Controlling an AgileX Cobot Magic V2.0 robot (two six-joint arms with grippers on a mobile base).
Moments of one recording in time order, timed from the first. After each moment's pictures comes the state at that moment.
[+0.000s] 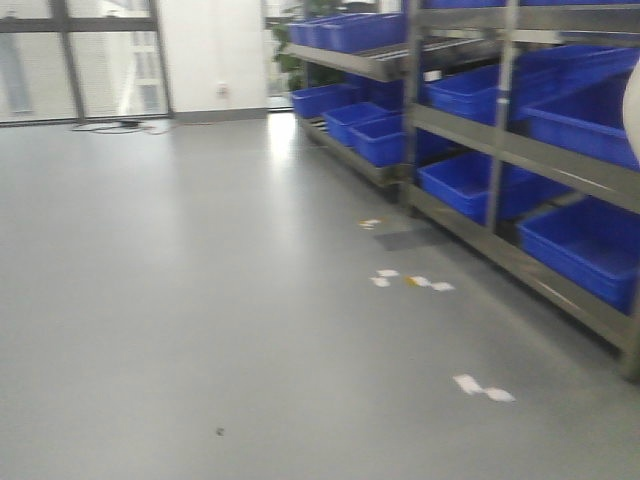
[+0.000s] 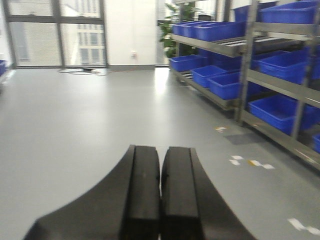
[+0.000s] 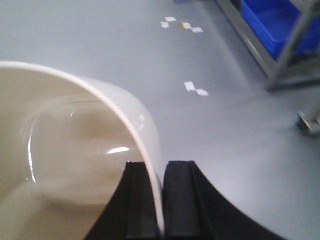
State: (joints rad) left arm -0.03 -0.01 0.01 -0.08 0.05 0.04; right arm 0.04 0.50 -0.69 0.05 0.79 -0.04
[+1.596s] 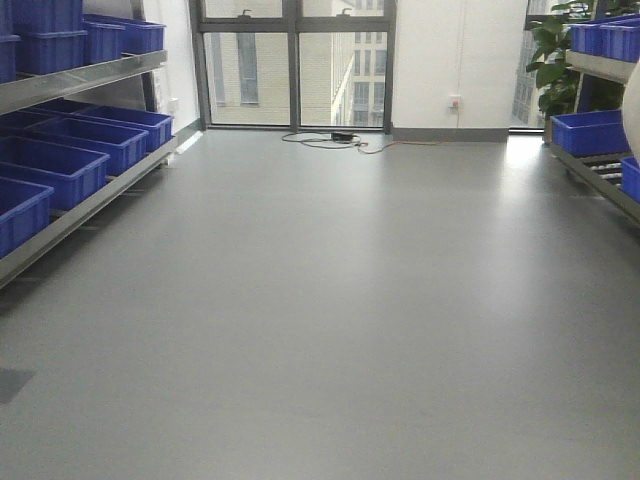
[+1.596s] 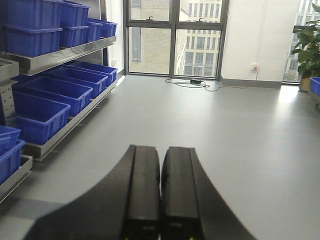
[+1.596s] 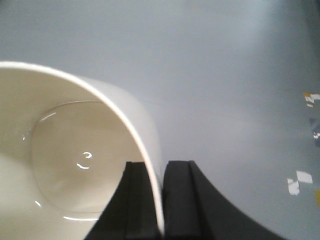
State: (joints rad) left arm -0.03 -0.01 0.01 -0.08 0.05 0.04; right arm 0.04 0.50 -0.69 0.05 0.79 -0.04
